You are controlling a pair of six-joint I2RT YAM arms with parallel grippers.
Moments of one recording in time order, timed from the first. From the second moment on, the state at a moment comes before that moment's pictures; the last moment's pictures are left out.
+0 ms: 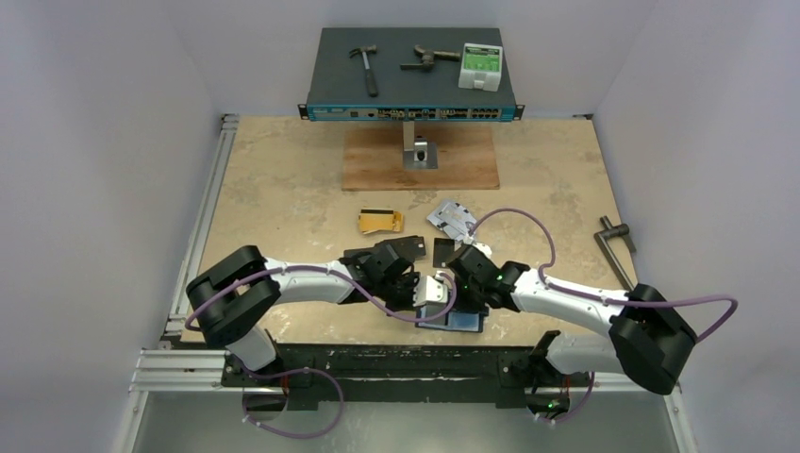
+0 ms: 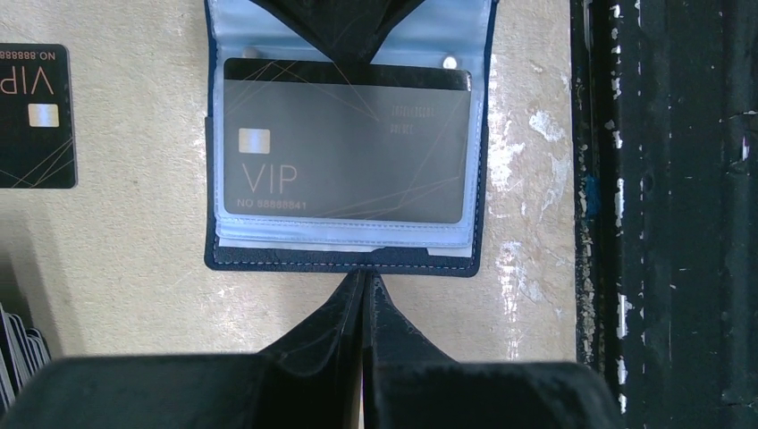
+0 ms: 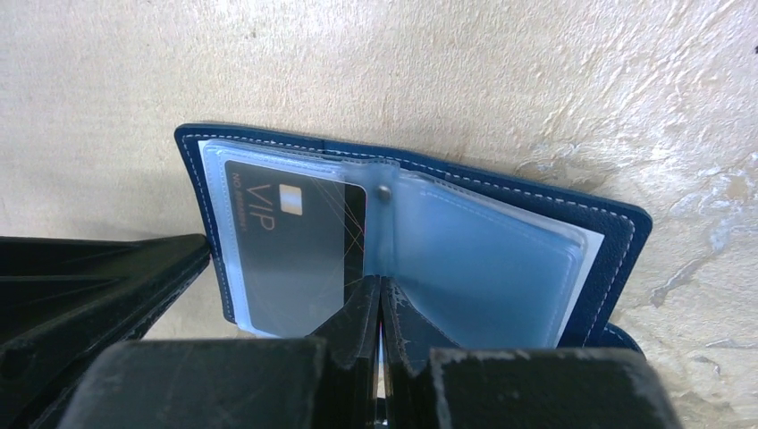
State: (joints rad) left arm -1.00 1.62 0.76 -0.04 0.40 0.49; right arm 0.86 1.23 0.56 -0.47 0.09 0.95
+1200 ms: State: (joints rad) left arm -1.01 1.62 0.76 -0.03 0.38 0.50; right arm 0.87 1.16 0.55 -0.41 0.08 0.95
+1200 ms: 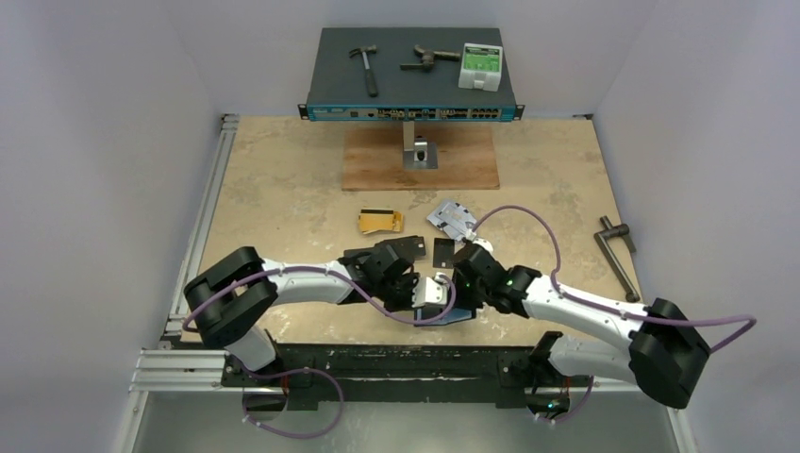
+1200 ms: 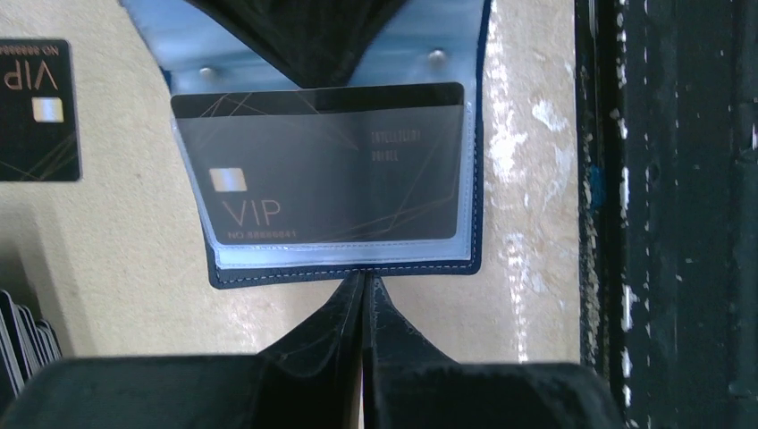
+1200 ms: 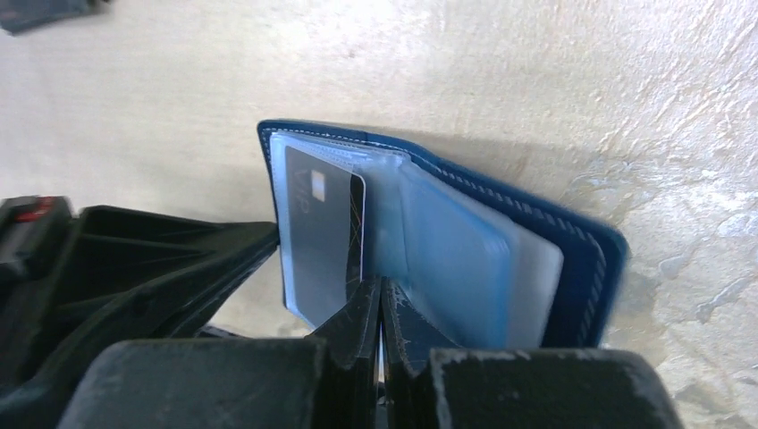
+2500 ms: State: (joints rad) left arm -0.79 1.83 1.40 -0.47 0.12 0.63; right arm 0.18 1.65 0.88 -0.03 -0.10 0.60
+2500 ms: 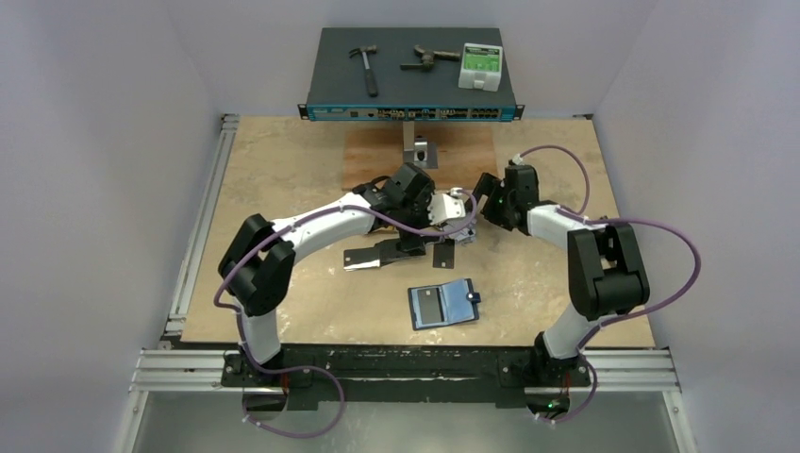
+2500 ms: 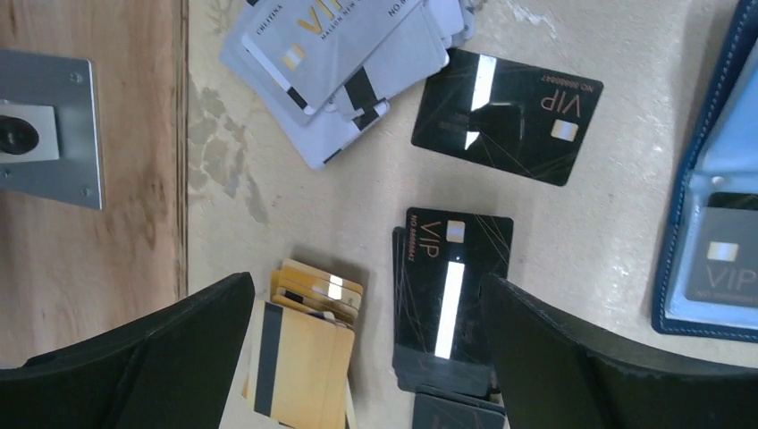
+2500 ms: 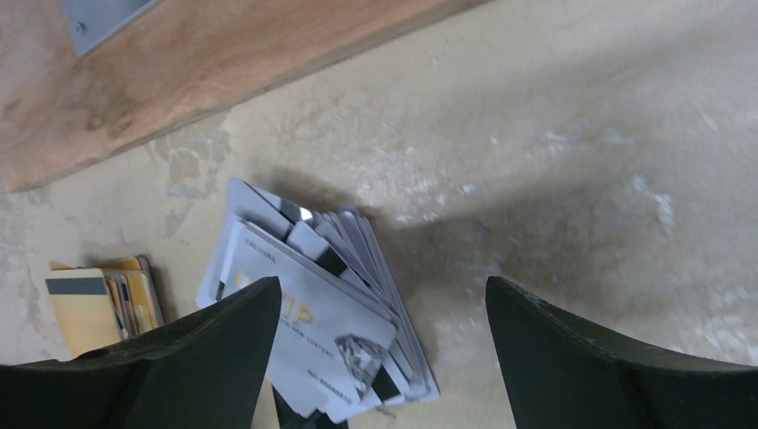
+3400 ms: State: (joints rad) left arm -0.80 2.17 1.65 -0.15 -0.05 0.67; right arm 0.17 1.69 0.76 0.26 -0.28 0.61
